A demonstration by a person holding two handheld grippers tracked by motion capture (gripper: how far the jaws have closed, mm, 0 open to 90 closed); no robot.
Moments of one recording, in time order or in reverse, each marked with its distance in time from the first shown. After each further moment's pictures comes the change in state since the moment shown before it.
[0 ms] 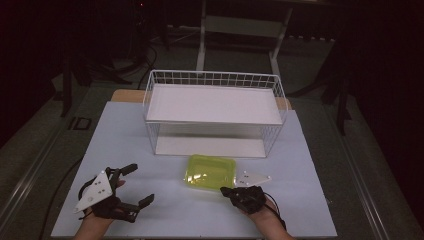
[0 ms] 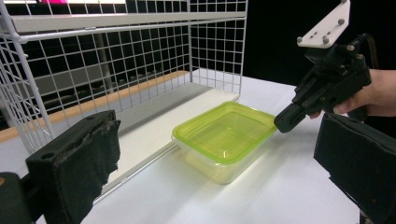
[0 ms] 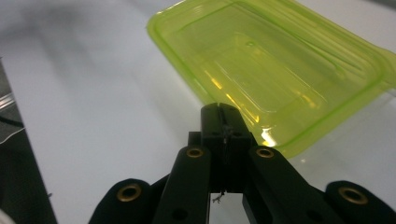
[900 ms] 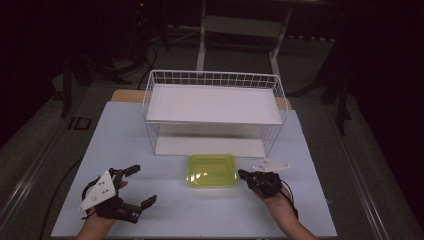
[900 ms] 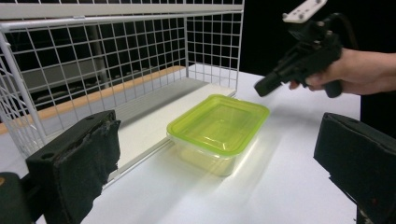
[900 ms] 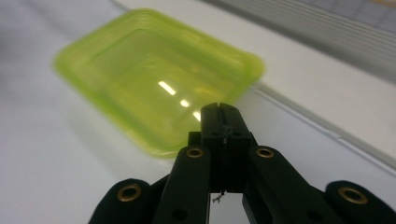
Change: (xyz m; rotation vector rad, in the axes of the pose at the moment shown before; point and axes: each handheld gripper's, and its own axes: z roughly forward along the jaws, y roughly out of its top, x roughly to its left) left arm -0.002 -0.004 0.006 0.022 -0.018 -0.005; right arm -0.053 0.005 -0.019 -0.060 -0.157 0.038
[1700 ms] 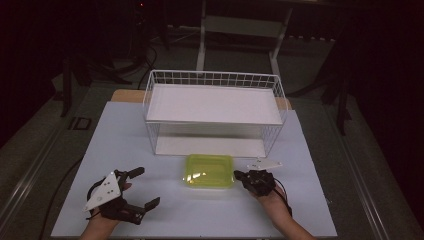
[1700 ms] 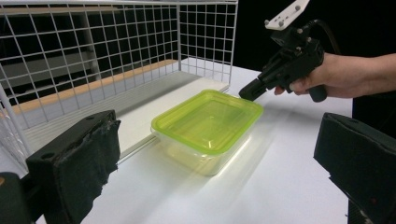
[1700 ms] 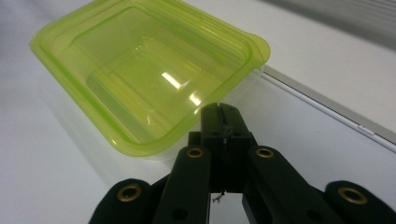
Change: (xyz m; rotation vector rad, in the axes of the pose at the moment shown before) left arm -0.003 -0.005 0.007 0.013 -0.025 -0.025; right arm 0.003 -0.006 0.021 0.035 0.029 0.021
